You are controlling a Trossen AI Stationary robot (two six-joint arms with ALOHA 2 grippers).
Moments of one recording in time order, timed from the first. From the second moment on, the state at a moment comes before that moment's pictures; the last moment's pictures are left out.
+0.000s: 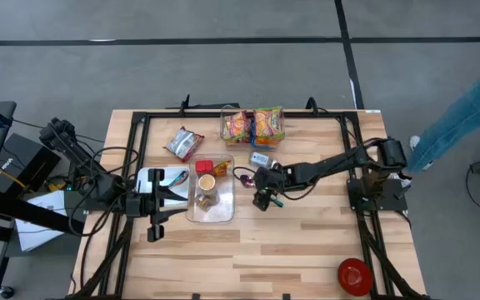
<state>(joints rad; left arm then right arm) -0.74 0.89 0.58 0.63 -0.66 0.57 0.05 1.77 0.99 -0.27 0.19 0.52</state>
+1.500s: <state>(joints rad) -0.74 0.89 0.58 0.62 -0.66 0.57 0.02 1.85 0.99 -0.32 0.10 0.46</state>
